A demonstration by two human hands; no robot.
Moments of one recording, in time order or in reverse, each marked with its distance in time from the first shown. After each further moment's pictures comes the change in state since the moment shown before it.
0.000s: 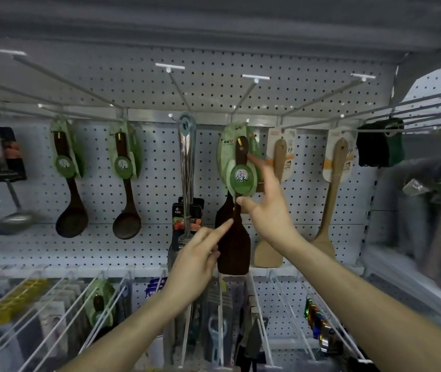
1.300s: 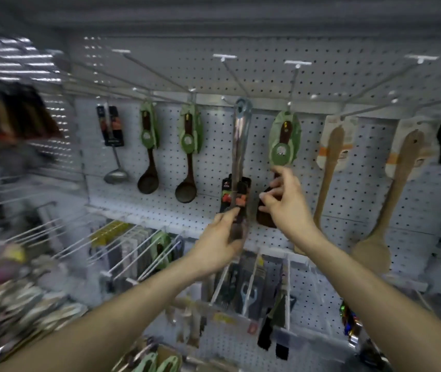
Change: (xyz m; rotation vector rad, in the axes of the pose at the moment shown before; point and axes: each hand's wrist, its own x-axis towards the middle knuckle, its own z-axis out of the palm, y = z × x) left_hand -0.042 0.061 -0.040 0.104 -0.086 -0.472; right_hand -0.028 0.002 0.020 -0.007 -0.199 0.046
